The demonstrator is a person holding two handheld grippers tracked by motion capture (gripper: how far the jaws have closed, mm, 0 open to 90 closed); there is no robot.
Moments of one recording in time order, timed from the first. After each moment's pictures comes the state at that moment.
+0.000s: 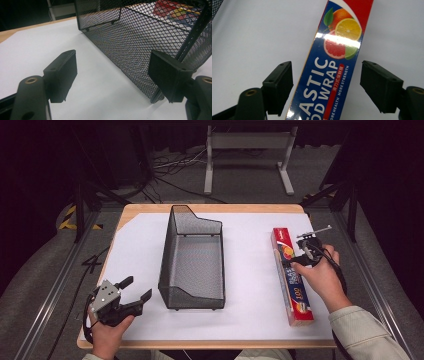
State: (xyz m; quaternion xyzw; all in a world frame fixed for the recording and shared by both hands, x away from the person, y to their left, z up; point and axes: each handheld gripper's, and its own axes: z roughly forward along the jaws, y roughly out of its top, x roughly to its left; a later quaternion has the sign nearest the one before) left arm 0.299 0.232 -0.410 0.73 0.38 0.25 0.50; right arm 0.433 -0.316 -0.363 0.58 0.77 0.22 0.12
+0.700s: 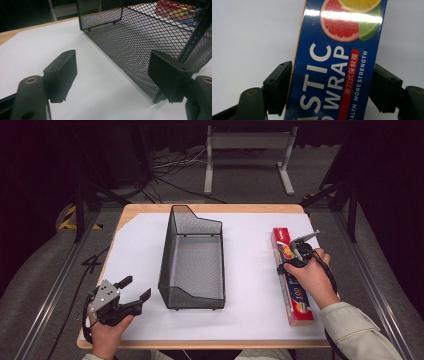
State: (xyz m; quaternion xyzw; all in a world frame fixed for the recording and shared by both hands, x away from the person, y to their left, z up) left arm 0.299 0.234 -0.409 0.73 0.38 0.26 0.50; right arm 0.448 -0.306 -0.396 0.65 0.74 0.16 0.07
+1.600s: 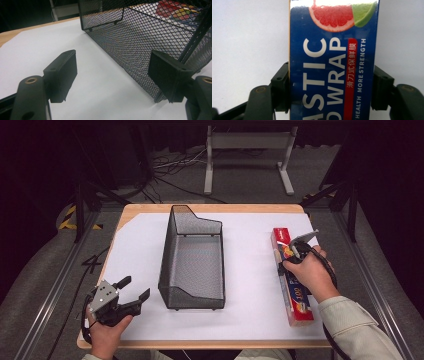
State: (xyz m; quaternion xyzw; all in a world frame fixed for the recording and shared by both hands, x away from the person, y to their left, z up) left arm 0.299 0.235 -0.410 0.73 0.39 0.26 0.50; right arm 0.452 -0.300 -0.394 0.71 0.70 0.11 0.04
